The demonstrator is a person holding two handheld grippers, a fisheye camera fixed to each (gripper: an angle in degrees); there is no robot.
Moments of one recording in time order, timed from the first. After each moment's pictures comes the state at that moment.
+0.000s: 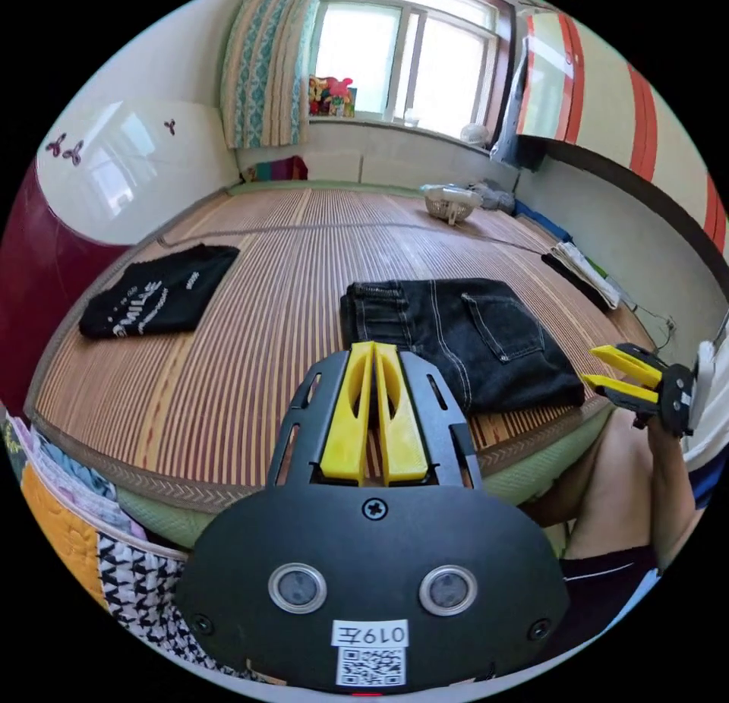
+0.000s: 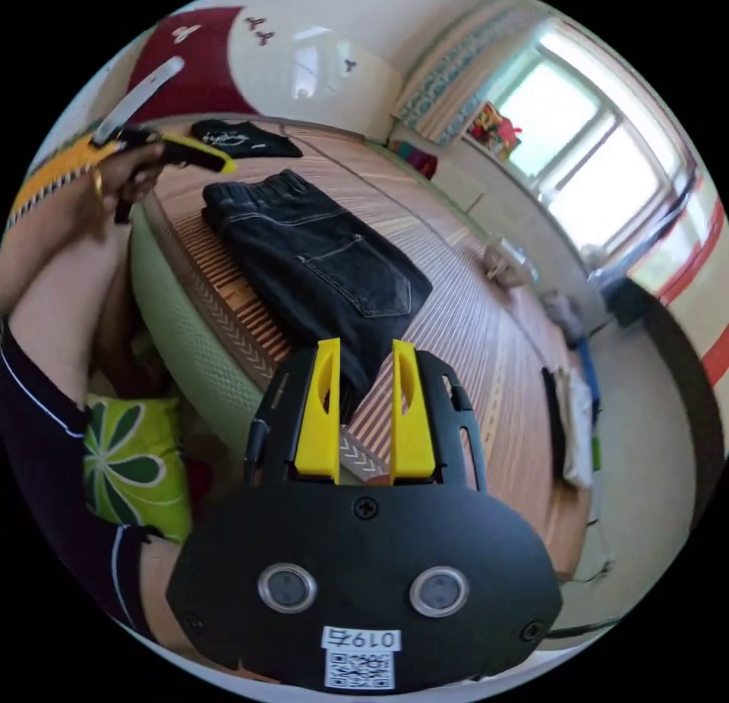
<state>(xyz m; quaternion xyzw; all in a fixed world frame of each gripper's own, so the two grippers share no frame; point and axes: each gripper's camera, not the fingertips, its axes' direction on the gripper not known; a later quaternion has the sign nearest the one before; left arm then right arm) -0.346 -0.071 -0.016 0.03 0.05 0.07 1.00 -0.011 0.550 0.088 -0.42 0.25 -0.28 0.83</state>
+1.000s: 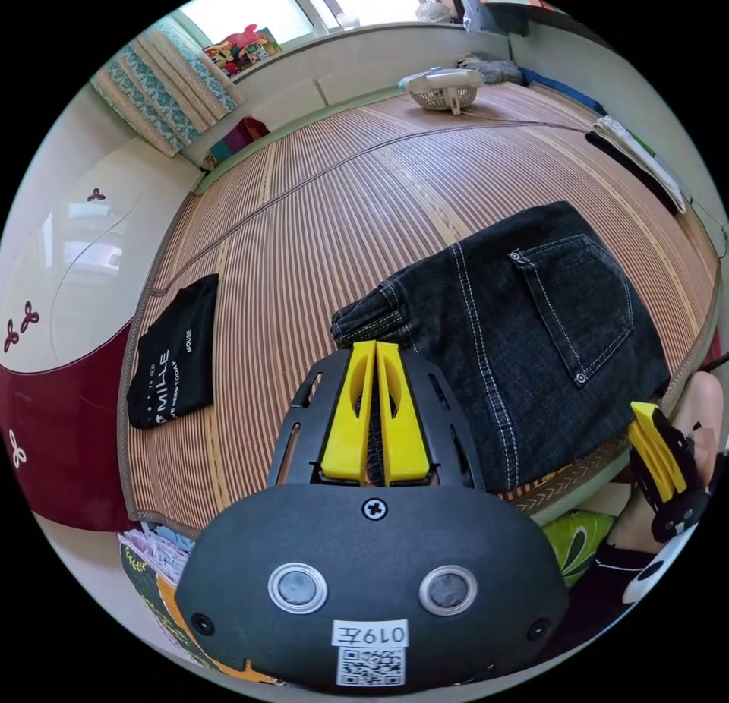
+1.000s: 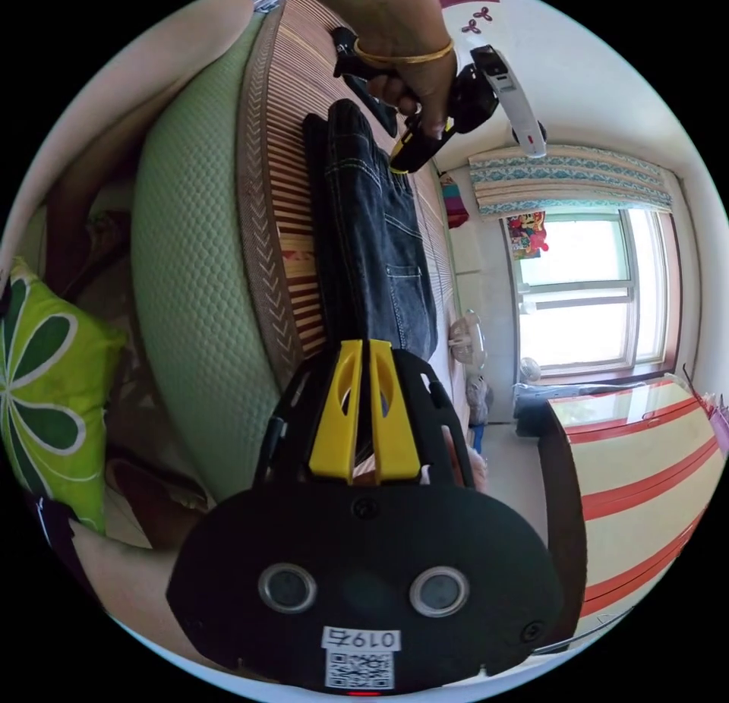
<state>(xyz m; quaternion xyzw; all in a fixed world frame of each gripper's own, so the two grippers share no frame) -0.170 -0.197 0.095 -0.16 -0.09 0.20 0.96 -0.117 0.763 0.106 -0.44 0.26 -0.52 0.69</state>
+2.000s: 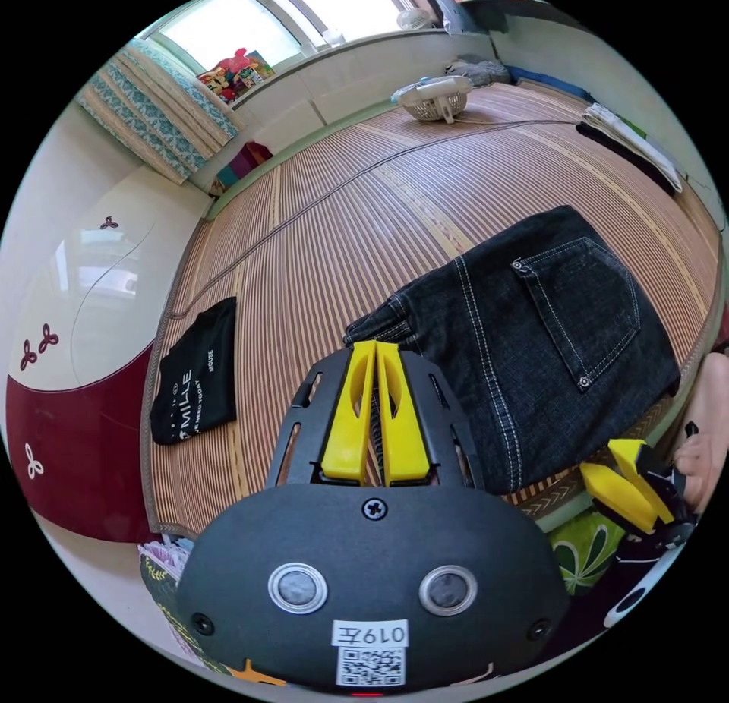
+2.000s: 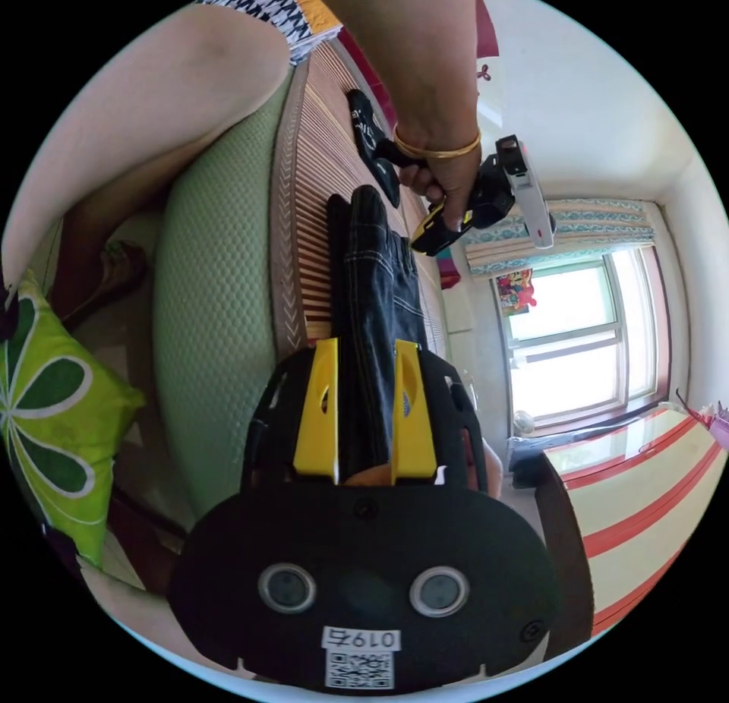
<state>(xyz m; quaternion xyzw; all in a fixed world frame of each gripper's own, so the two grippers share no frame) -0.132 -0.224 0.083 -0.11 -0.11 0.23 0.96 -0.118 0.810 0.039 -0.34 0.21 -0.57 0.71</state>
